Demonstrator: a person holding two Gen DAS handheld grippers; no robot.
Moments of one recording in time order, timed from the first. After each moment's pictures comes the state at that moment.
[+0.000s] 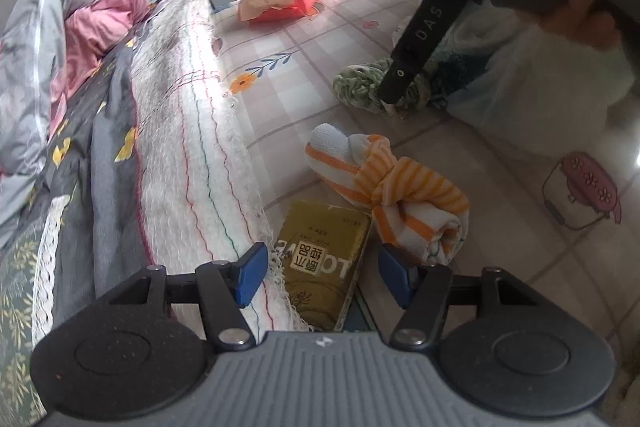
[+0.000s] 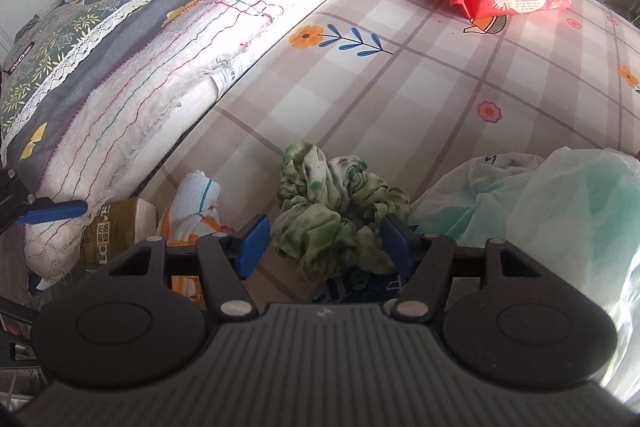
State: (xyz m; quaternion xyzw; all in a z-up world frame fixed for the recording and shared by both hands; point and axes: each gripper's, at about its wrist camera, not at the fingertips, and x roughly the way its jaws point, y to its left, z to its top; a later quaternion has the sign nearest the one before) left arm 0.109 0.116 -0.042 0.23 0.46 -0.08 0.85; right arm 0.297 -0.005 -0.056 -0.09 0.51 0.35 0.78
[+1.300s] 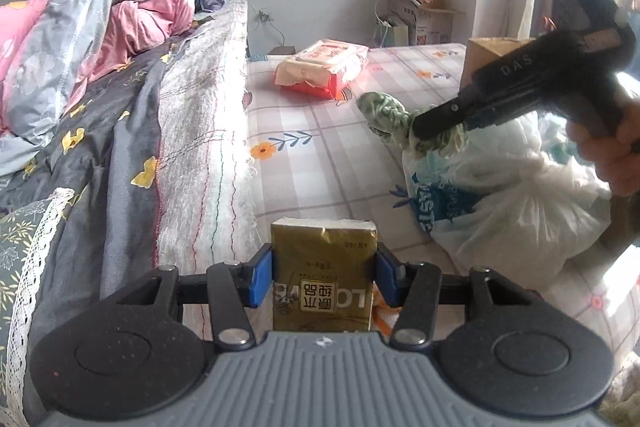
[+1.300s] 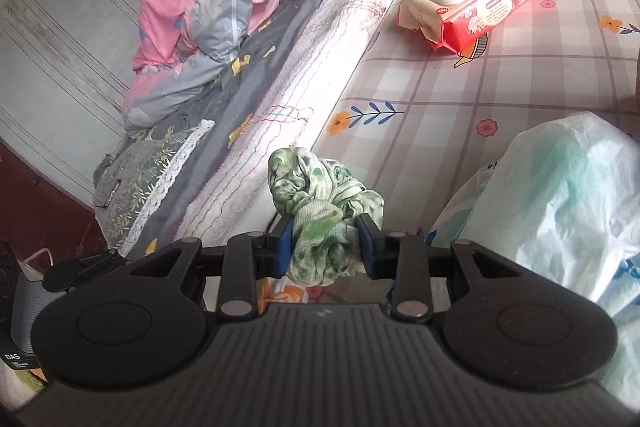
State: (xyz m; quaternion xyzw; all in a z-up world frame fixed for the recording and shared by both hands) left arm 0.101 0.123 0.019 0.07 0.39 -0.05 0.92; right arm 0.292 -0.086 -0.012 0.16 0.46 0.38 0.78
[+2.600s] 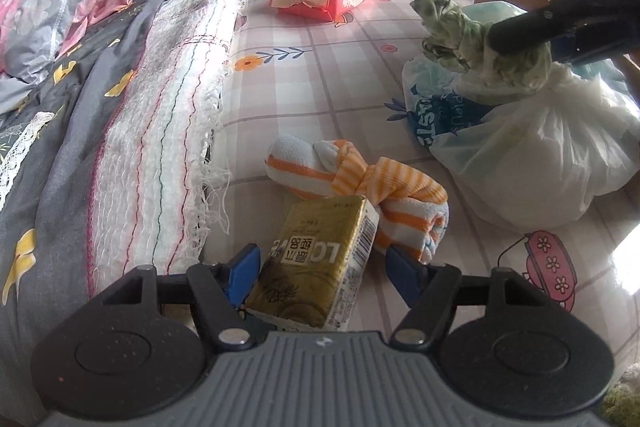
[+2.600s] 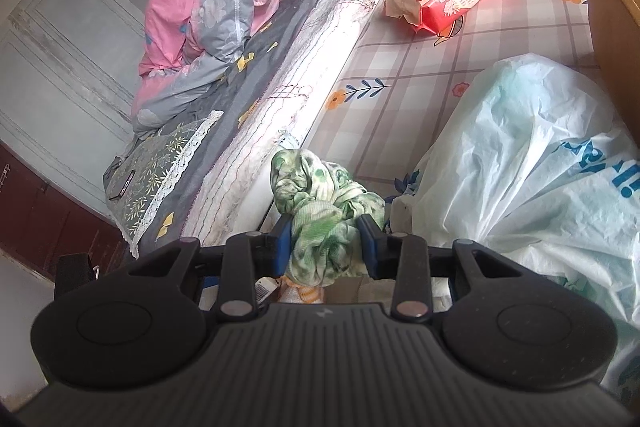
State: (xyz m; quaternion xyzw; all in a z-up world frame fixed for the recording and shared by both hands) left arm 0.098 0.105 -0.051 0.06 0.46 -0.03 0.89; right arm 0.241 -0.129 -0.013 0.17 0.47 0.38 0.78
